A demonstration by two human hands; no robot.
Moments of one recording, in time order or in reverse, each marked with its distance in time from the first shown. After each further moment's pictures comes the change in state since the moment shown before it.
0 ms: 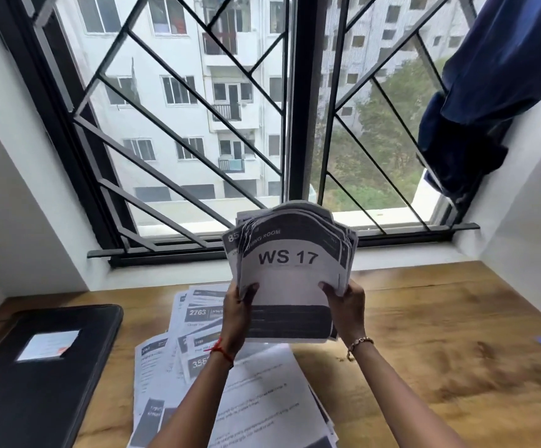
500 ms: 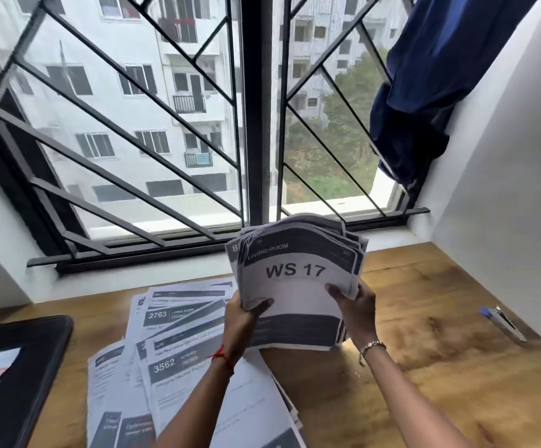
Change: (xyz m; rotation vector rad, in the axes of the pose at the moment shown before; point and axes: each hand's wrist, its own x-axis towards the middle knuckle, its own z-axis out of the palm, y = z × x) left_hand -0.019 -0.027 0.065 0.017 -0.148 -0.078; right_hand -0.001 0.024 -0.083 0.147 0.089 0.211
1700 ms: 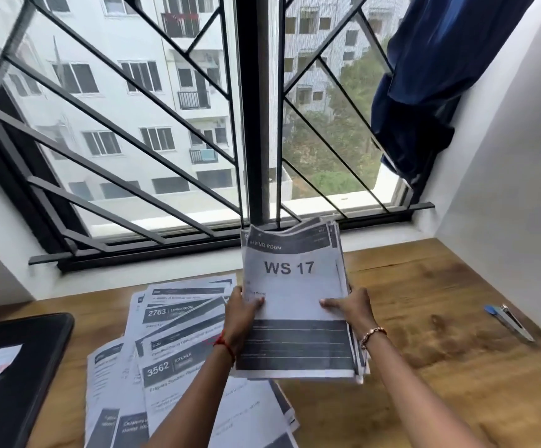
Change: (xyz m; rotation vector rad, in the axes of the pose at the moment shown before) left_hand 0.022 -0.010 0.007 0.151 0.048 -0.201; right_hand 0.025 0.018 -0.006 -0.164 -0.213 0.308
